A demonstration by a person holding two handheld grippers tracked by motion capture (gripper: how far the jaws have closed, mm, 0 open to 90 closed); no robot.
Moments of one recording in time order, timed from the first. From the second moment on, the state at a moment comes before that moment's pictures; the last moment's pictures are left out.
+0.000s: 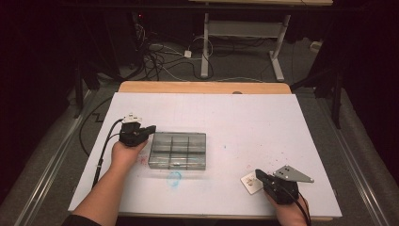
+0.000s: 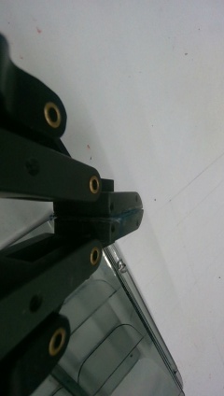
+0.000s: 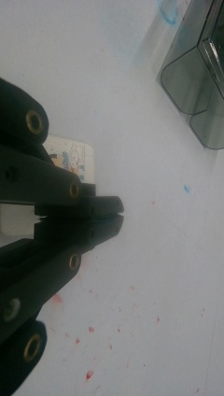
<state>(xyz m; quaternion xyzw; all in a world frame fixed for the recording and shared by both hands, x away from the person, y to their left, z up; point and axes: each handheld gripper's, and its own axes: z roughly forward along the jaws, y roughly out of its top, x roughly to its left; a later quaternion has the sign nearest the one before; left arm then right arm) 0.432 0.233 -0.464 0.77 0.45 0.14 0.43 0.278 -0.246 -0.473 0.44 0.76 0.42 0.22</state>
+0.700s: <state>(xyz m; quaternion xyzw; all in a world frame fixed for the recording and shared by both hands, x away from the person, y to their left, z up) 0.433 0.228 -0.467 0.77 0.46 0.13 0.43 0.279 -0.246 -0.474 0.44 0.76 0.42 0.22</state>
